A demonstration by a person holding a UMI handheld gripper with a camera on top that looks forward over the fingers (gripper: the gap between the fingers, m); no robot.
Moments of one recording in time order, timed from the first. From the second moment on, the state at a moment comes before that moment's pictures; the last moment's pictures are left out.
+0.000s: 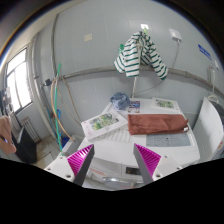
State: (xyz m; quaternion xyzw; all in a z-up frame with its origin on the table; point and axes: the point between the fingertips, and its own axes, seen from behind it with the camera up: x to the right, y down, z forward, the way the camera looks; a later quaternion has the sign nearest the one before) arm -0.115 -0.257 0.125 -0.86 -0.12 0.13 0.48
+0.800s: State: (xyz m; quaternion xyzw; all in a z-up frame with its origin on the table) arm -0.106 -0.002 -0.012 -0.90 -0.20 0.04 0.39
